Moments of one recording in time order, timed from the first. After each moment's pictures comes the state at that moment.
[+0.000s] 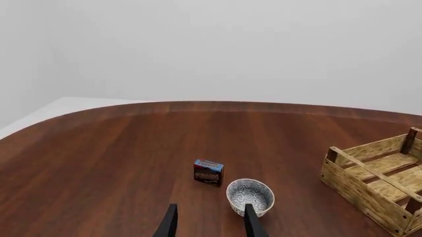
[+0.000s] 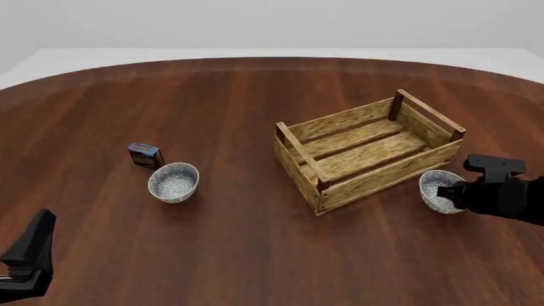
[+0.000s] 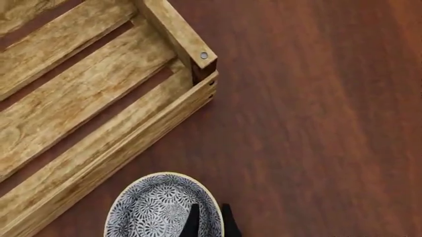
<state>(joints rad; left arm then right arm) 0.03 0.00 -0.01 0.00 -0.04 -0.28 1.79 -0.69 -0.19 -0.10</state>
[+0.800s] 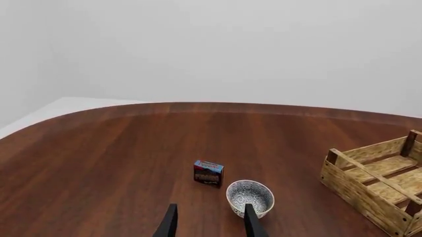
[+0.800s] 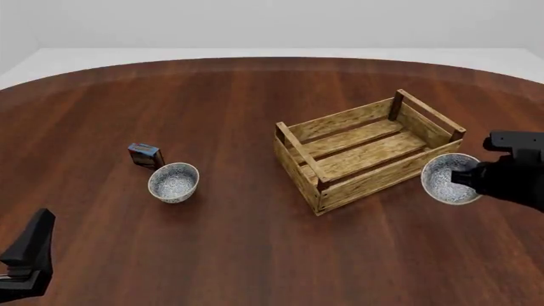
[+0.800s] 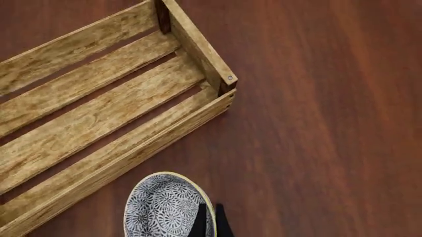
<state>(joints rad) 0.03 0.00 -0.01 -0.01 -0.05 -0.23 1.37 -0.62 0.02 -0.08</state>
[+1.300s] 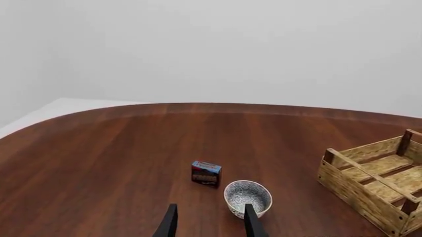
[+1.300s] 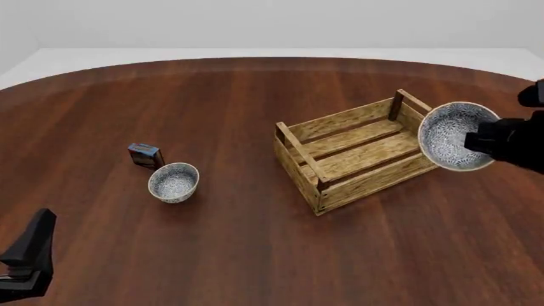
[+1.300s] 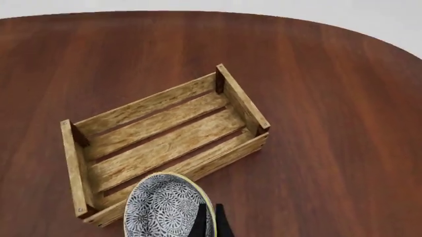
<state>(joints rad) 0.02 0.00 -0.01 -0.01 -0.05 -0.04 0.95 -0.71 0.30 0.01</state>
